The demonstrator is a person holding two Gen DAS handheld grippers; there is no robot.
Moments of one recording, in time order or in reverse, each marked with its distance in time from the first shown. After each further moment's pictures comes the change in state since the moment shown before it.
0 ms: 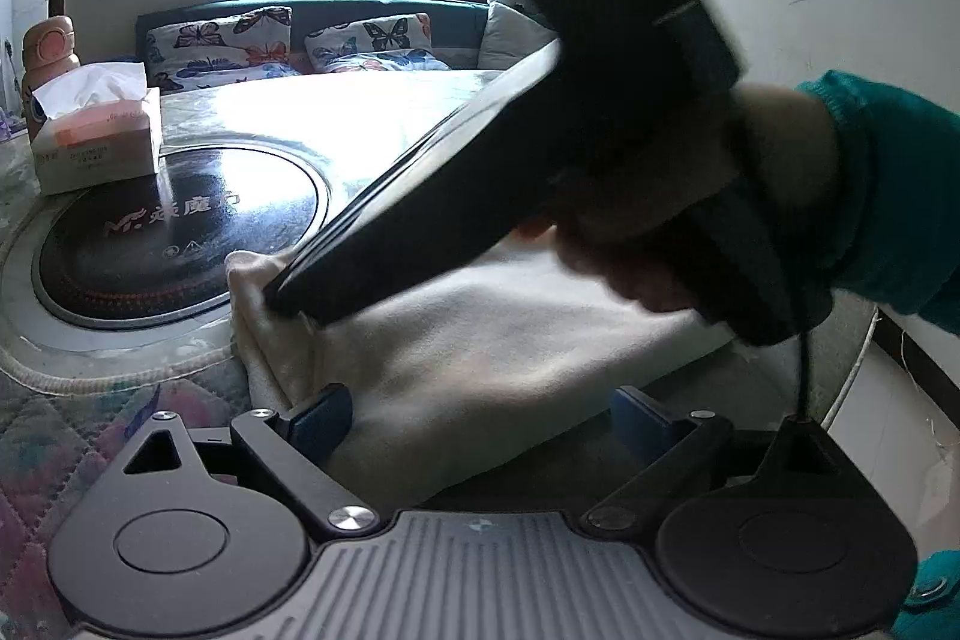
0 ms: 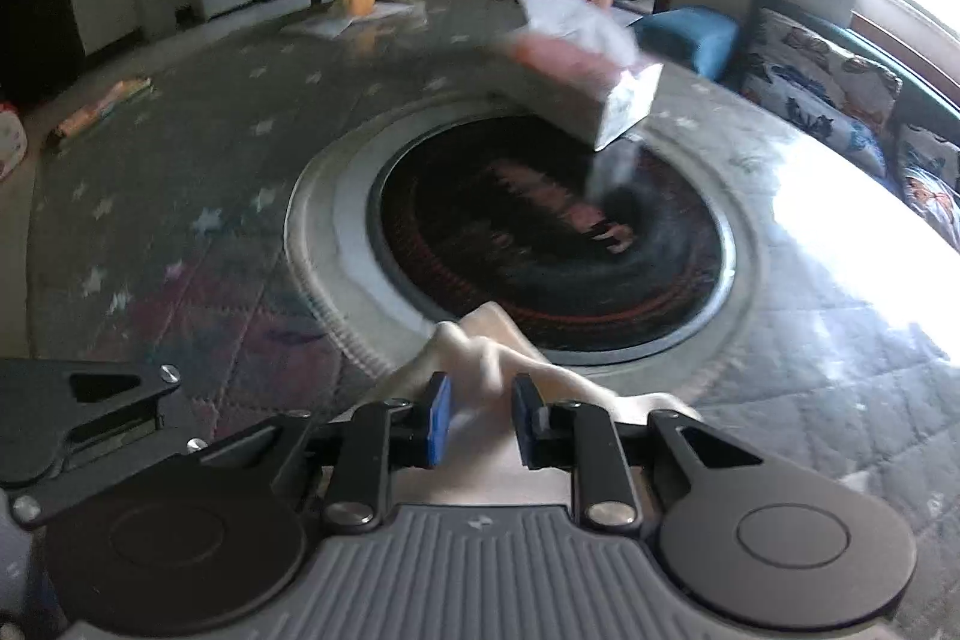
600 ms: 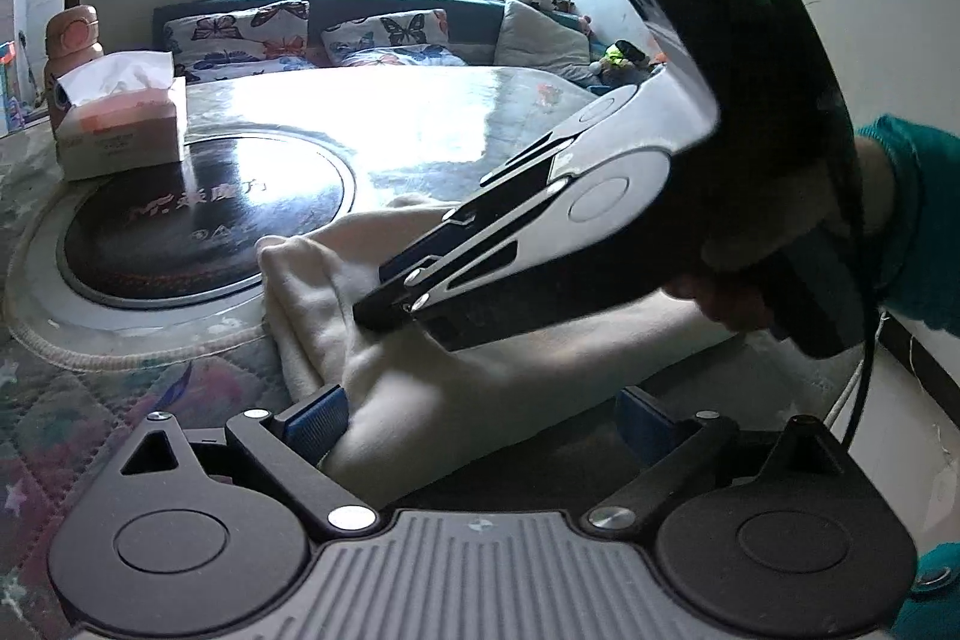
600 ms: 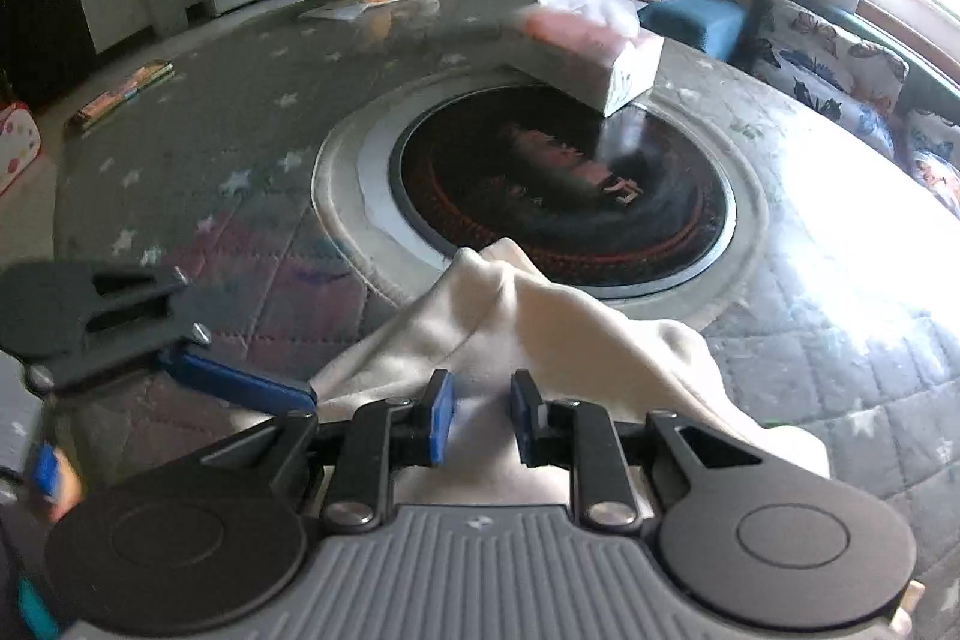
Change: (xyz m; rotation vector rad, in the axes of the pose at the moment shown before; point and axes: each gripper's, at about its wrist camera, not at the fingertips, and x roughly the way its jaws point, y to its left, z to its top) left arm -0.012 0.006 -0.006 -0.024 0.011 0.027; right arm -0.021 -0.001 -0.026 0.001 0.004 0.027
